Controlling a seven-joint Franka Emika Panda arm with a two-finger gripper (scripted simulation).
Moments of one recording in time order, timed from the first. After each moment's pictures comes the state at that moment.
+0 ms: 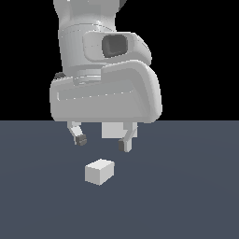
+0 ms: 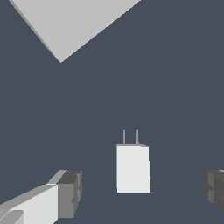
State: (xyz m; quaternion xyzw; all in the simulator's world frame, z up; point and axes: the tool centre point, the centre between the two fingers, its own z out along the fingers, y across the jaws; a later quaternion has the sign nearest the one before) arm -0.094 0.033 0.061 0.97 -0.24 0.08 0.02
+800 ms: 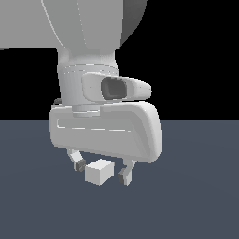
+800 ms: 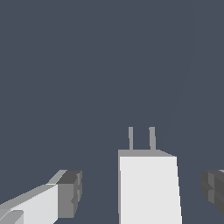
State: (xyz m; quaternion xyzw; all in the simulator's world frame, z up) arm -0.096 0.033 0.013 0.97 -0.25 0.08 0.02
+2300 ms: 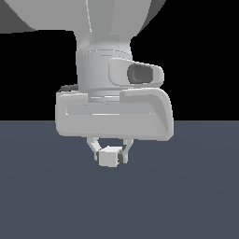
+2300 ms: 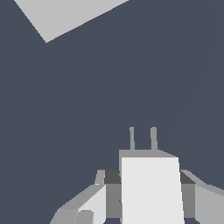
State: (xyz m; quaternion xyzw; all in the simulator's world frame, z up) arm -0.086 0.015 0.035 0.98 -0.15 0.08 0.01
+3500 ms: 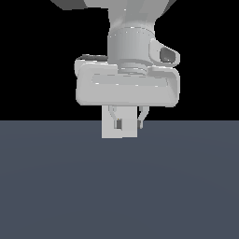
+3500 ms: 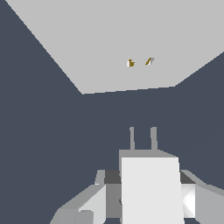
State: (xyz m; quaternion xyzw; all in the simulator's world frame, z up) arm -0.049 -0.018 0.091 0.99 0.08 0.08 -0.01
